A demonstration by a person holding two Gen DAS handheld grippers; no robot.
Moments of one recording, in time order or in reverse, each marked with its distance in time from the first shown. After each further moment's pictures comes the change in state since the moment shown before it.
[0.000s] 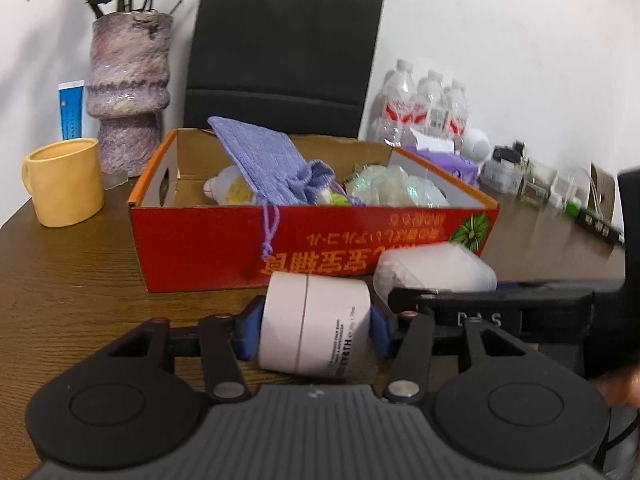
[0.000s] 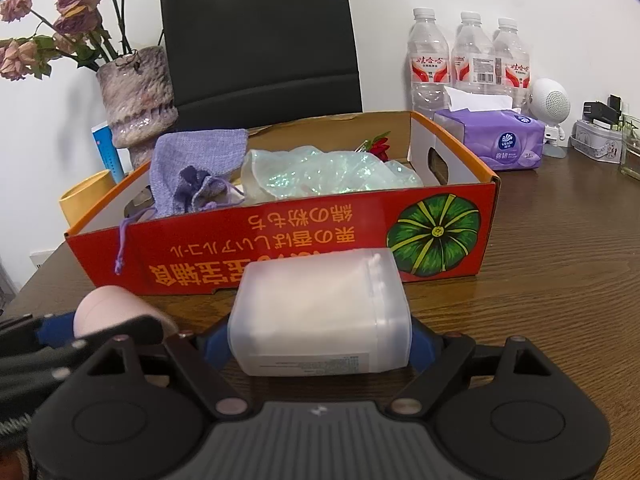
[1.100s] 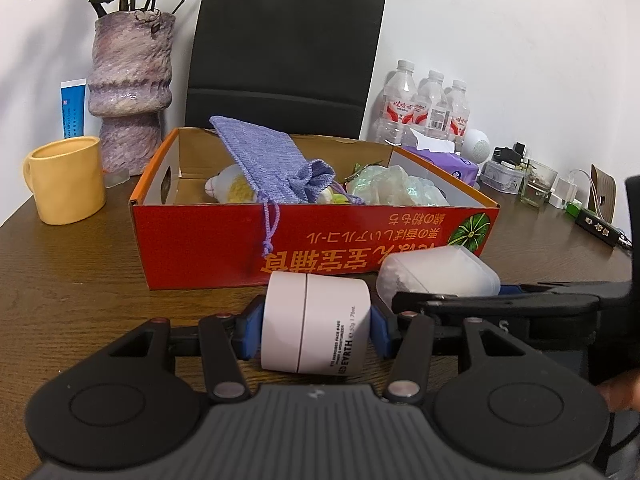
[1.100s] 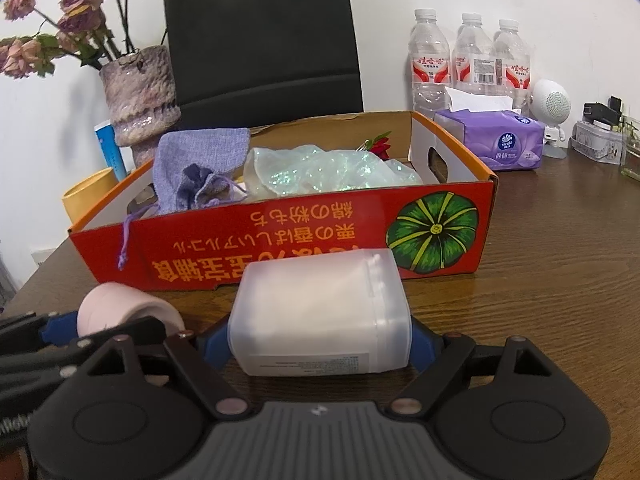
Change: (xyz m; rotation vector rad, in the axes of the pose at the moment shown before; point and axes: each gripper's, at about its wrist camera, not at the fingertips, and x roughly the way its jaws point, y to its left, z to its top) left arm -0.002 0.002 -0.001 -0.022 -0.006 0.004; right arm -0.005 0.001 -0.004 -0.016 0.000 0.005
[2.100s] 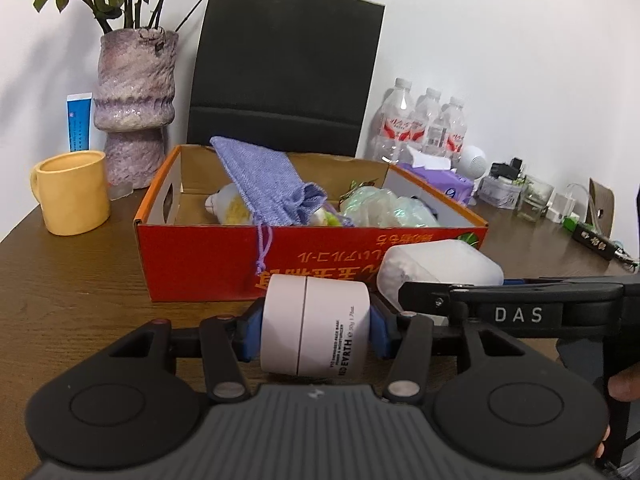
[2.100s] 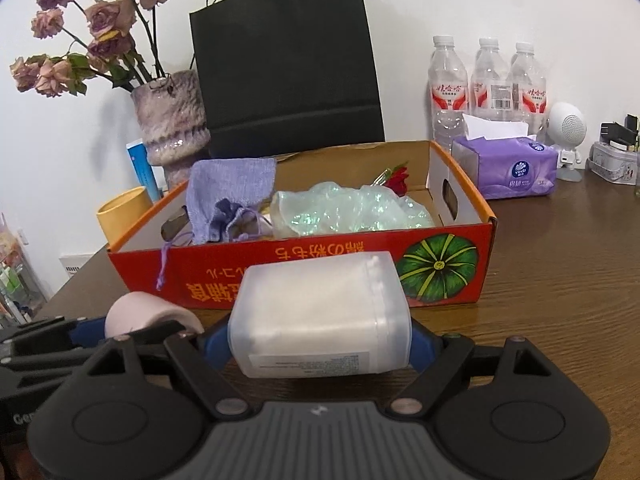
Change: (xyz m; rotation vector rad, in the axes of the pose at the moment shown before) left arm -0.022 -0.011 0.006 -0.010 -0.047 0.010; right arm -0.027 -0.008 0.015 -0.012 -0.040 0.091
